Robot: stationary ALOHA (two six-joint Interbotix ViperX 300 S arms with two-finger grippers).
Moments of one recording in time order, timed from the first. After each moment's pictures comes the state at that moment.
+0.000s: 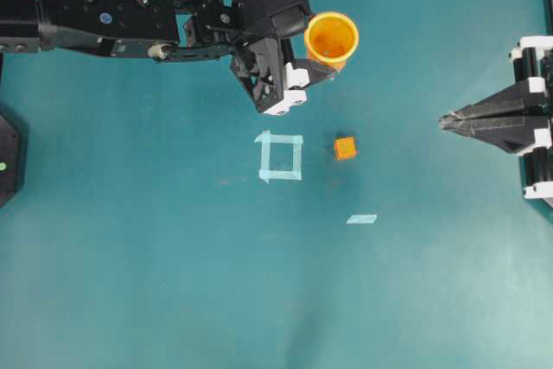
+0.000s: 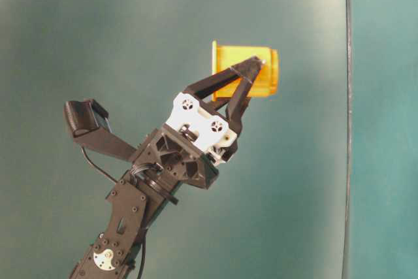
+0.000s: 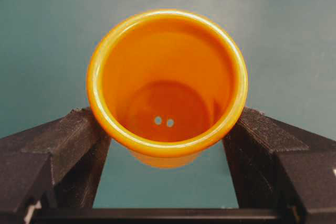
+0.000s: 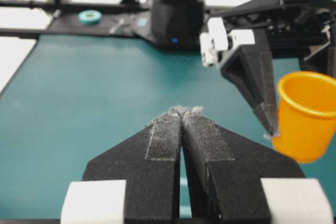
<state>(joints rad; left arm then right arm) 0.21 0.09 0.33 0.01 0.13 0.01 0.01 -0.92 1.17 0.00 -0.20 0.00</state>
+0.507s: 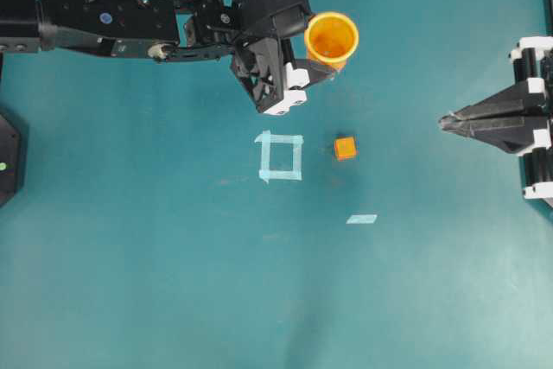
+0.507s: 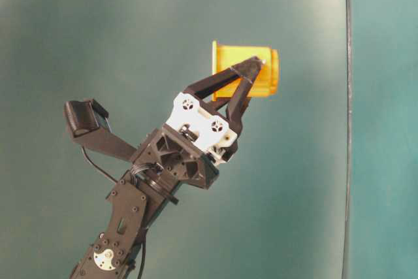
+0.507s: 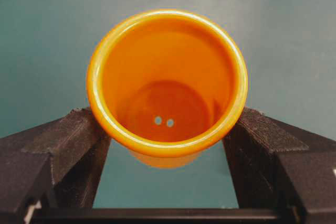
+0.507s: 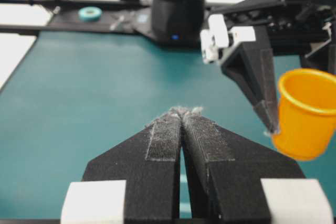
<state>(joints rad) 0.21 0.09 0.33 0.01 0.13 0.01 0.01 -0.92 1.17 0.00 -0.19 0.00</state>
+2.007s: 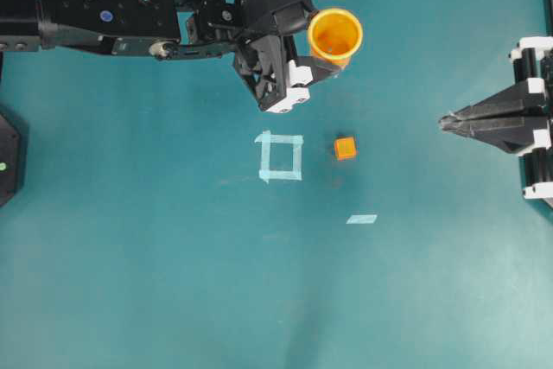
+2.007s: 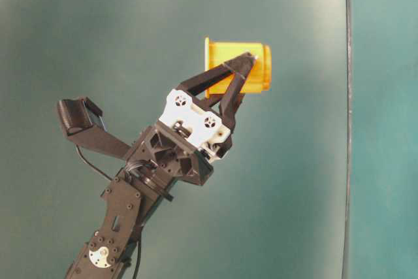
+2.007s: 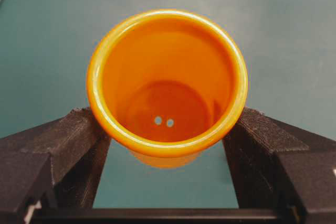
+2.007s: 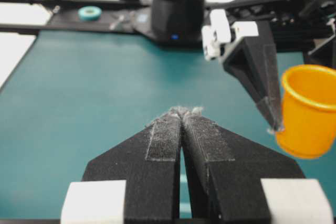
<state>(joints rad) 0.21 0.09 0.31 0.01 0.13 0.01 0.01 -0.92 1.17 0.00 -0.19 0.00</state>
